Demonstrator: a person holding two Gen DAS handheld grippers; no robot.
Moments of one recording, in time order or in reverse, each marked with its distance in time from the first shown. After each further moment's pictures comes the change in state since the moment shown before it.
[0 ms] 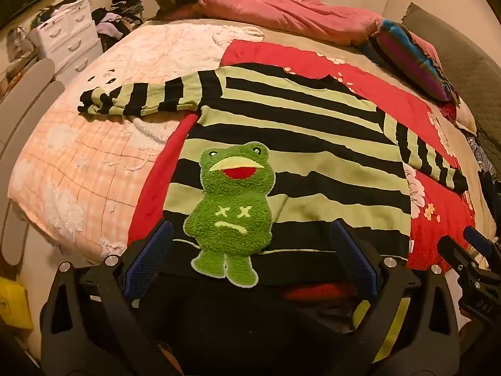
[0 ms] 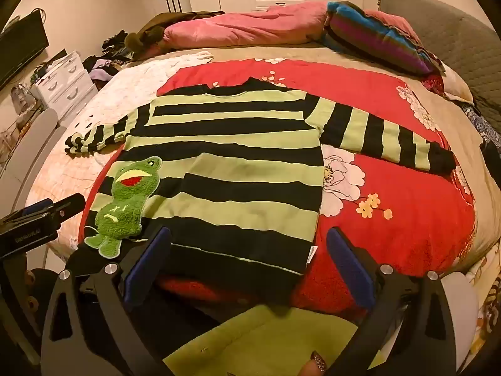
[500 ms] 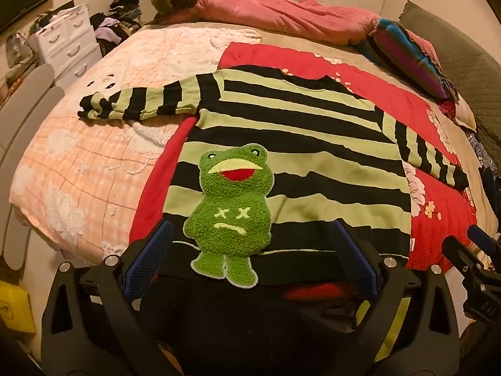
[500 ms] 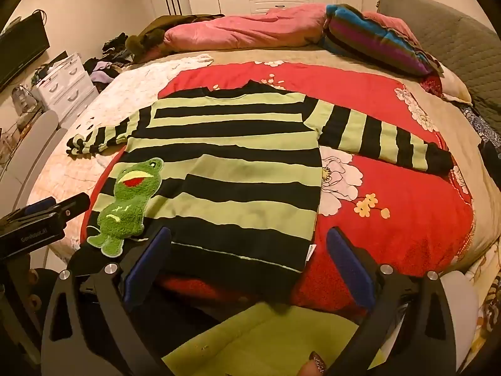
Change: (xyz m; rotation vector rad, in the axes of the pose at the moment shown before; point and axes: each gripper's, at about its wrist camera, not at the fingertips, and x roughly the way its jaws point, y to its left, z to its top) left arm 0.002 -0.001 0.004 0.009 -0.007 0.007; right arm -0.006 0.002 -0.003 0.003 -0.005 0.004
